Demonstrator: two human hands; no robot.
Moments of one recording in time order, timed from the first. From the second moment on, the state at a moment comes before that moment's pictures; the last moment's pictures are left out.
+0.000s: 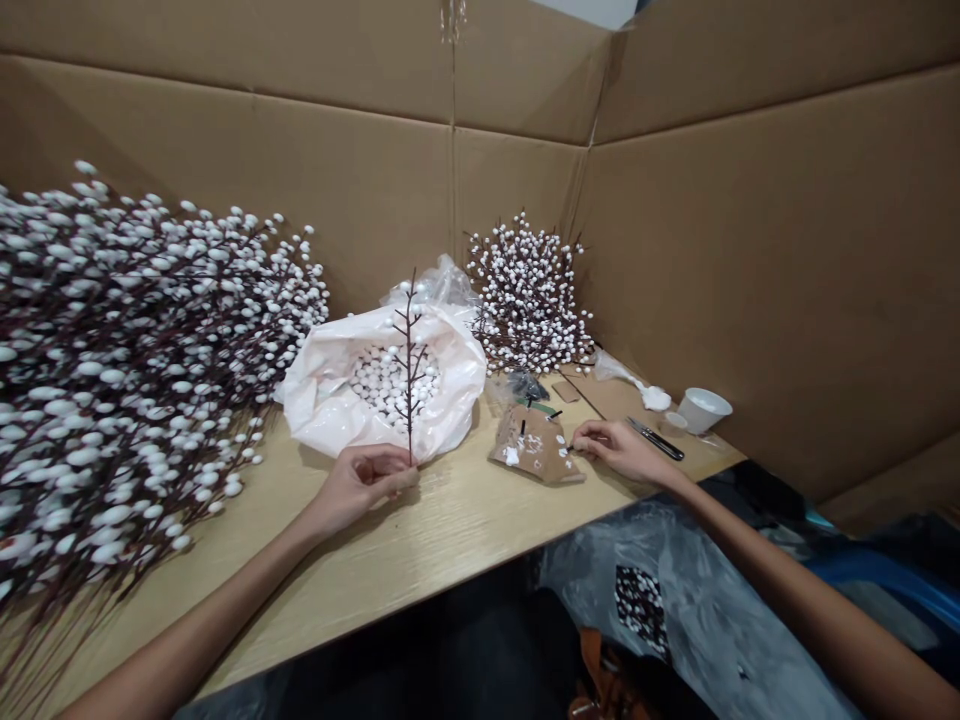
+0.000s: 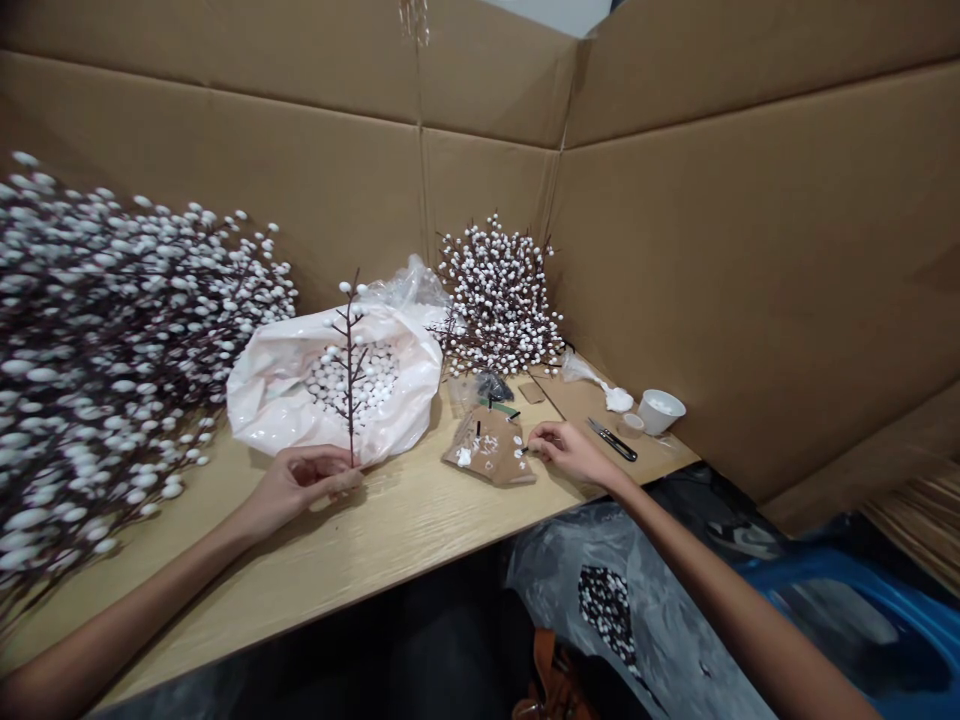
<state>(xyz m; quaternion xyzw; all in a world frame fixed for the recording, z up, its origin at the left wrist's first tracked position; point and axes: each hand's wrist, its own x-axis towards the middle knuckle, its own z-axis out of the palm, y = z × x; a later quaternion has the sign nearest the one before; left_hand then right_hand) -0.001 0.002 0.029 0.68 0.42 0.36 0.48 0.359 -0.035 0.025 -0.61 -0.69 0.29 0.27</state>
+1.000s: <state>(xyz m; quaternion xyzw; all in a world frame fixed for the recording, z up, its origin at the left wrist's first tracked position) 0.000 0.002 0.027 0.68 0.41 0.36 0.48 0.356 -0.034 0.020 -0.61 -0.68 0.28 0.30</state>
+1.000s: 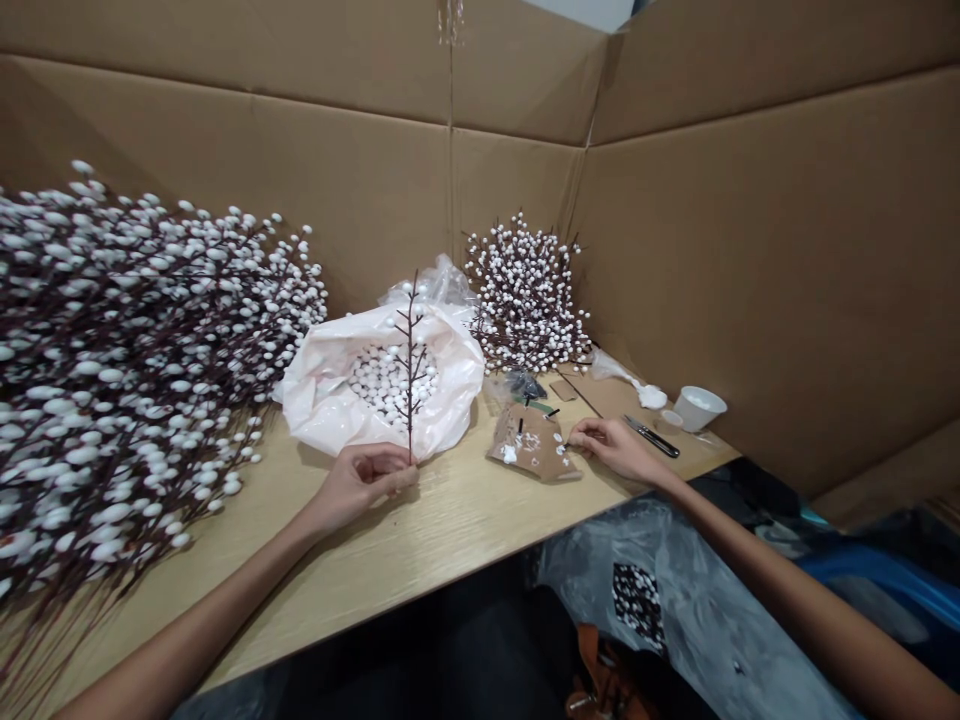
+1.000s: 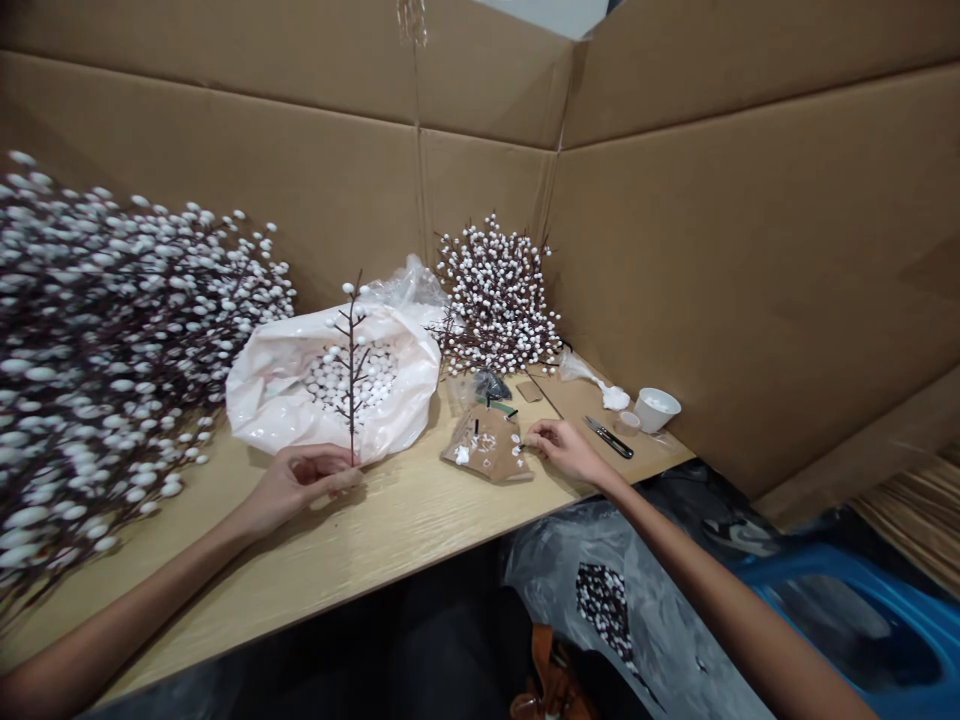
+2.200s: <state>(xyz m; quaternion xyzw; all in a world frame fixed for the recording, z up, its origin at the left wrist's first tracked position) 0.000 0.002 0.025 0.66 0.41 0.37 0.51 0.344 -0.038 0.046 -0.56 -0.58 0.40 0.43</state>
